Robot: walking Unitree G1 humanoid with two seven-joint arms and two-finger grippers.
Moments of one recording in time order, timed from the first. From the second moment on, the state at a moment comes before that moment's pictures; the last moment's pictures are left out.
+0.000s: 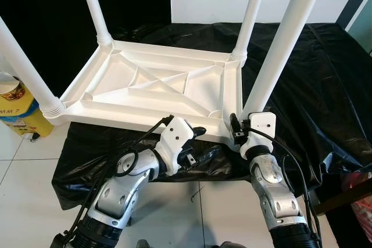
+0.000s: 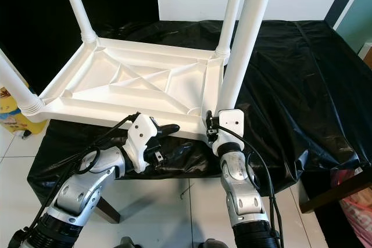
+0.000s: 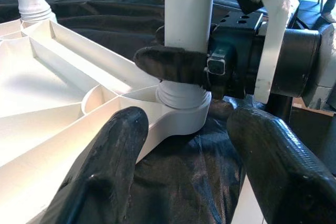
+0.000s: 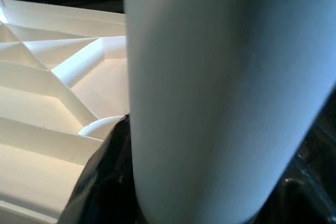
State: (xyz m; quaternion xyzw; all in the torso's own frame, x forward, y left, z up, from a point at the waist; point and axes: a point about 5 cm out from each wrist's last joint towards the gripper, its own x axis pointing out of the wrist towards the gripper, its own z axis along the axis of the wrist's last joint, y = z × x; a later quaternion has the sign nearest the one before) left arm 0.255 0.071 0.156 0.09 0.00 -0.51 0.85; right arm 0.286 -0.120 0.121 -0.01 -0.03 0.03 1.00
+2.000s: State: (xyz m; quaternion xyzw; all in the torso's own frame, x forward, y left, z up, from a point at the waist) left arm 0.244 0.076 0.156 0.10 0.01 -0.50 0.86; right arm 0.303 -0.169 0.114 -0.07 -0.02 0.29 0.95
